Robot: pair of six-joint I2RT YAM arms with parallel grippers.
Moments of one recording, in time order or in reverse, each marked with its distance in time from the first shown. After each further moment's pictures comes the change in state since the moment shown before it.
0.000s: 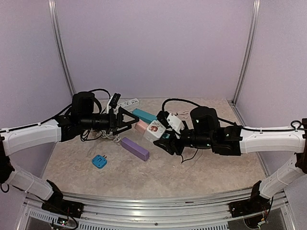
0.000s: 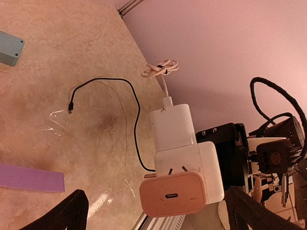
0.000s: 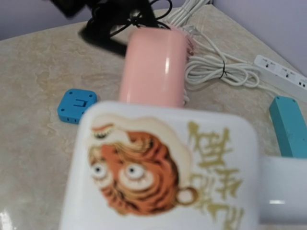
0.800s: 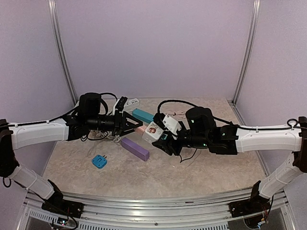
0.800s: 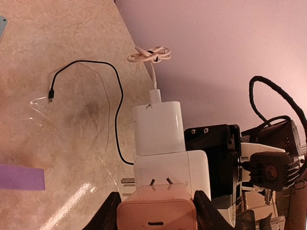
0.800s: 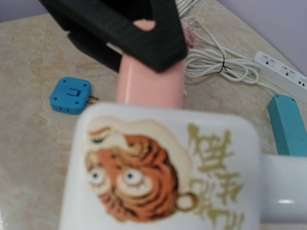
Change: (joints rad) left arm -0.019 0.103 0.020 0.065 0.078 -0.090; right arm 0.003 0.046 0.037 -0.024 0.012 -0.041
